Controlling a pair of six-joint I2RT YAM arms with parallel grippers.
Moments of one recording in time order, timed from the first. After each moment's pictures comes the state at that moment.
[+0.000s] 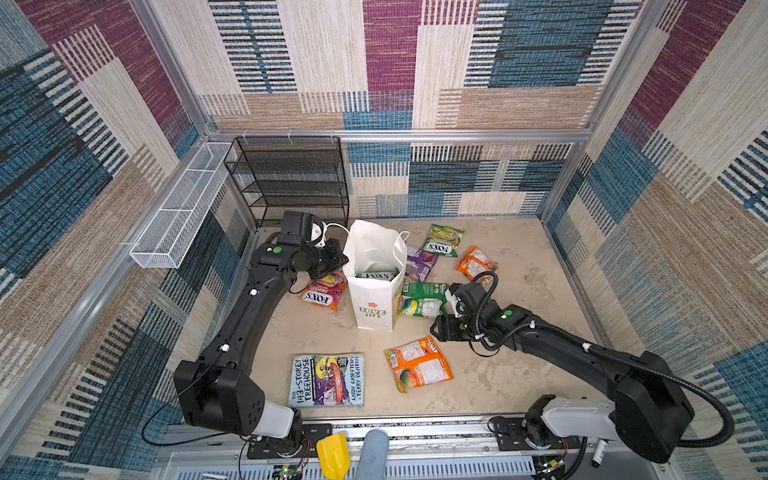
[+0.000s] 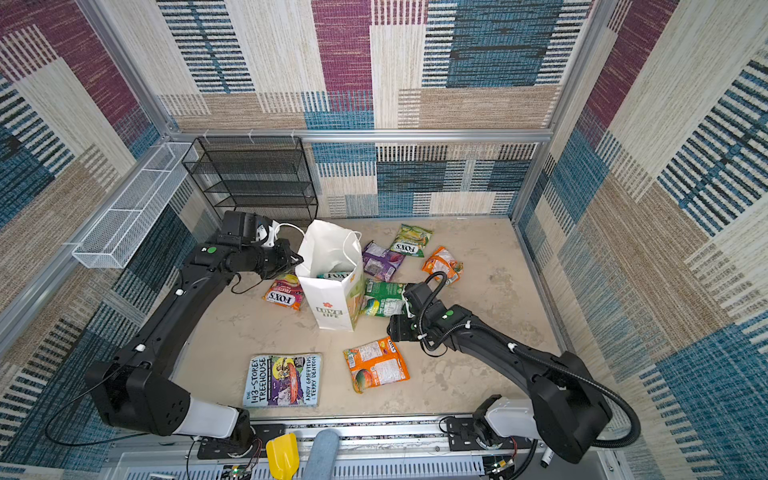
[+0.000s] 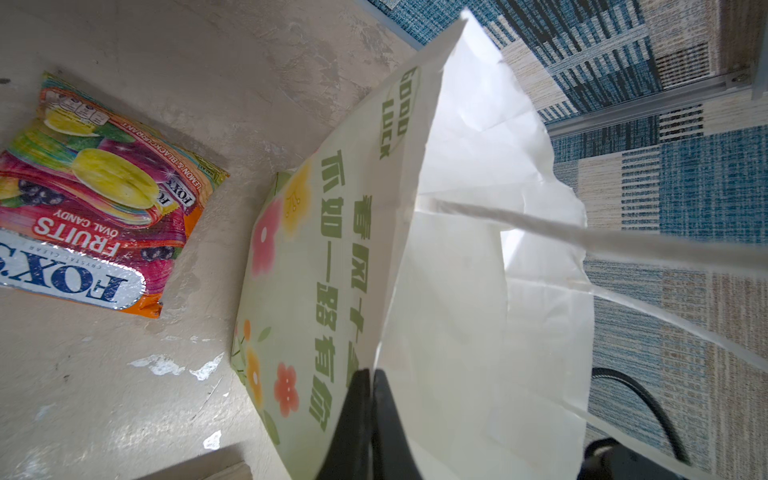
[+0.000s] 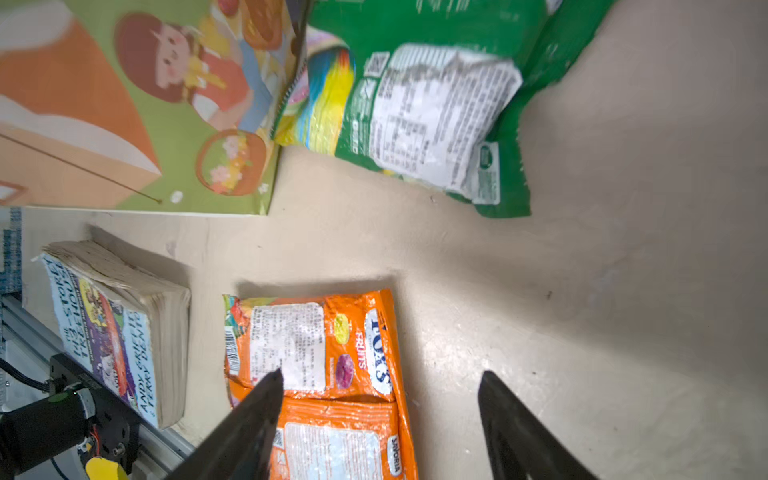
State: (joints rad) left arm -0.19 1.46 1.45 -0.82 0.41 -0.60; right arm 0.63 1.32 0.76 -0.47 -0.18 0.56
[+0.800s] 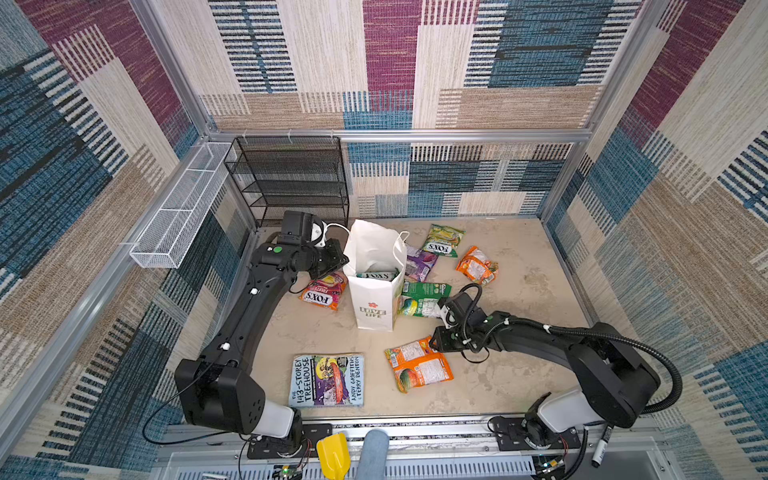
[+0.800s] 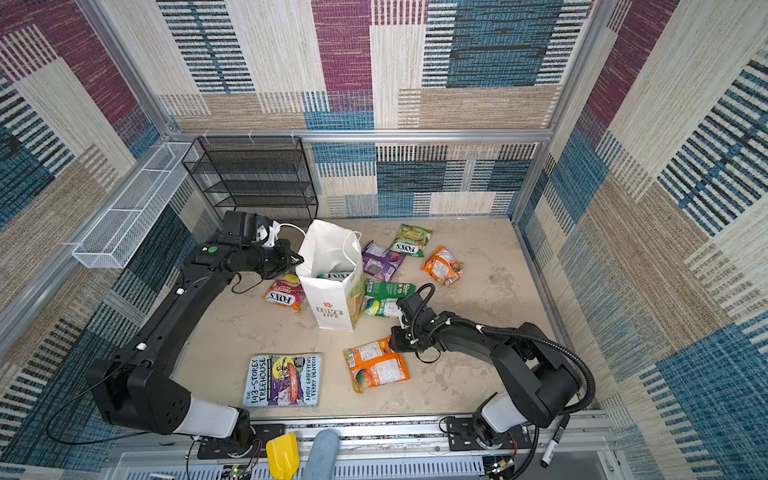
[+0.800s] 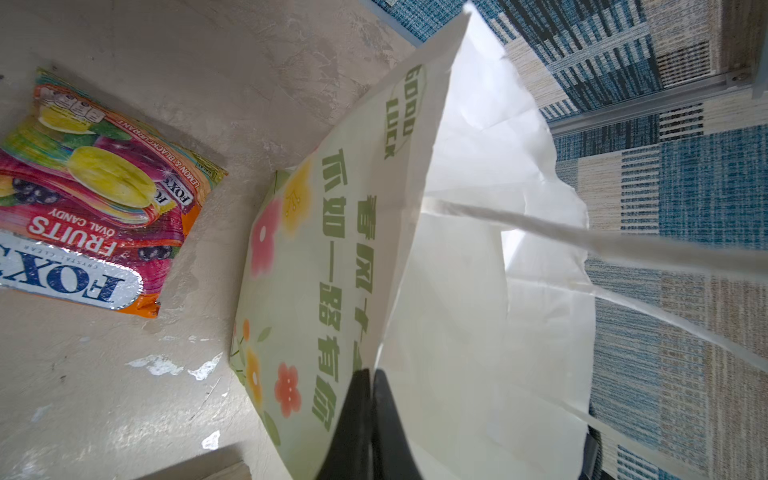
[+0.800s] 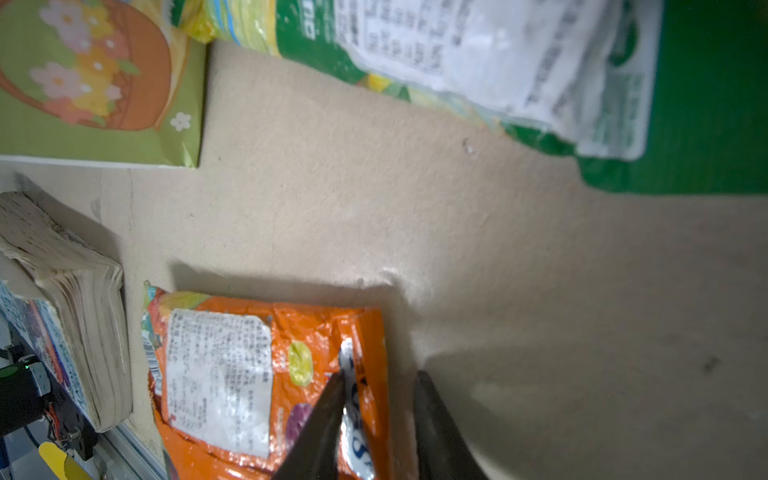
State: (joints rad) left arm -0.19 1.47 1.45 -0.82 0.42 -0.60; right arm 0.64 1.49 0.68 -0.29 -0.28 0.53
